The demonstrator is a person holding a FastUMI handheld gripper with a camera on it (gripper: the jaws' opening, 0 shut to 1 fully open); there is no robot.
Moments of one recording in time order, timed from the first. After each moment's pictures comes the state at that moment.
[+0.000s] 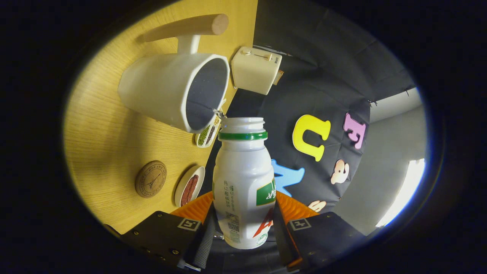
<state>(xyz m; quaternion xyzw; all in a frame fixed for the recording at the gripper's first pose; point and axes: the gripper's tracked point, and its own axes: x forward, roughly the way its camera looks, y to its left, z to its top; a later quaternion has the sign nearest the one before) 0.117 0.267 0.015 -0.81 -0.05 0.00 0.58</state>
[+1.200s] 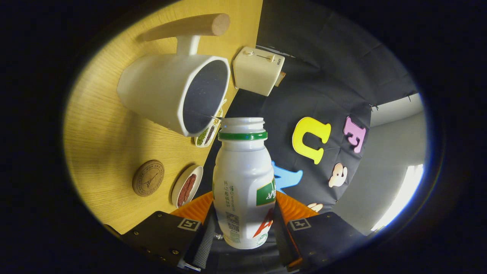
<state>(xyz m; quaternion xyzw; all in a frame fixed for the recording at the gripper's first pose) 0.116 0.270 0.020 -0.82 -0.05 -0.01 0.57</state>
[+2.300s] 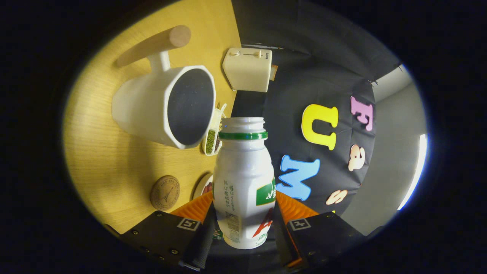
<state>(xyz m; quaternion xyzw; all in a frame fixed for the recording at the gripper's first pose) 0.121 0.268 -0.004 -0.74 0.00 0.05 0.67</state>
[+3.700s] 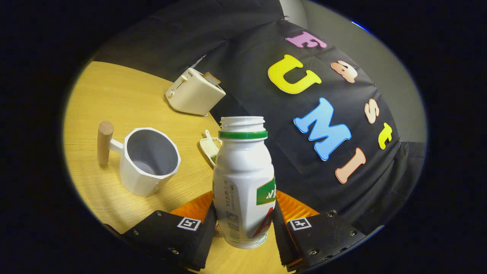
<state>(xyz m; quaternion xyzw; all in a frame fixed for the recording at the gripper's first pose) 0.120 0.256 -0.015 -0.41 0.05 0.11 0.90</state>
